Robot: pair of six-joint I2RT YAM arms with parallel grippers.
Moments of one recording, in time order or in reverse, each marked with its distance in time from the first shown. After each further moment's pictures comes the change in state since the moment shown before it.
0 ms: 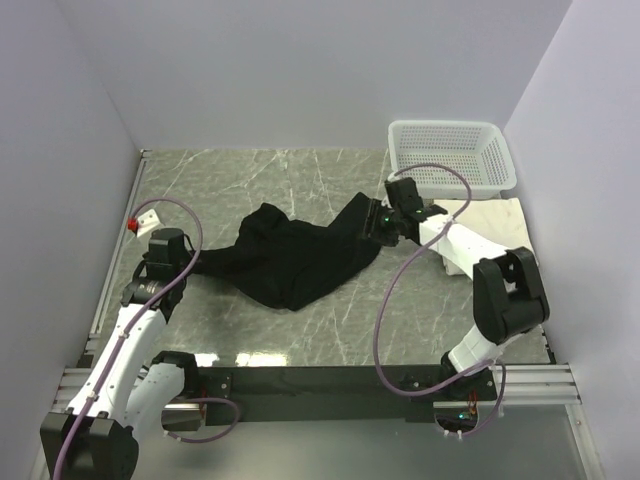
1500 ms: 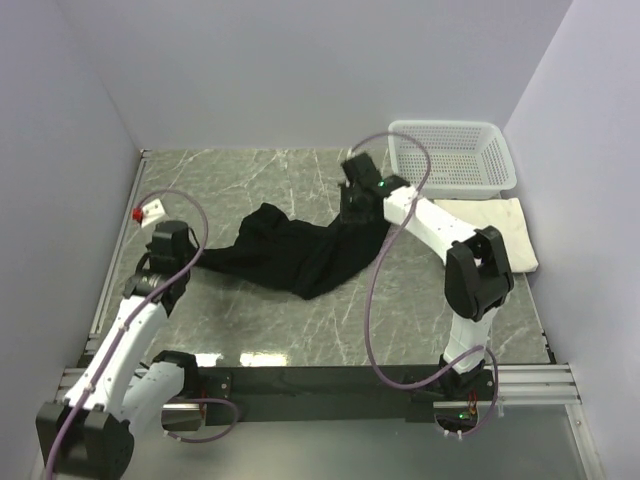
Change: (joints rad) left arm -0.049 0.002 0.013 0.034 -0.028 0.019; right arm 0.206 0.240 0.378 -0.236 0.227 -0.086
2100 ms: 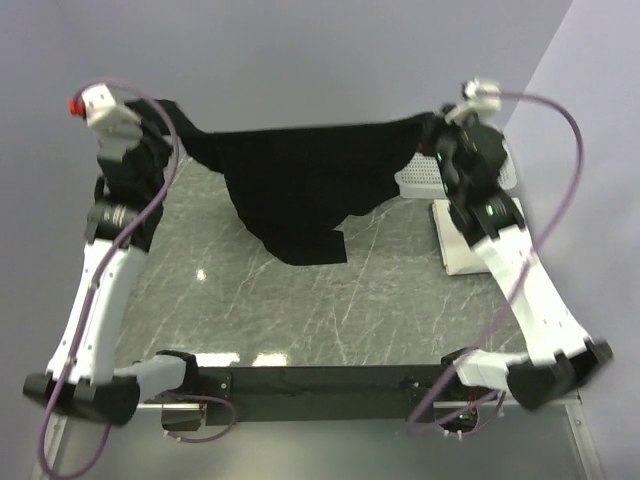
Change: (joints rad) left arm -0.008 0.393 0.910 0.083 -0.101 0.171; right arm -0.198 -0.518 0.096 0.407 0.245 -0.290
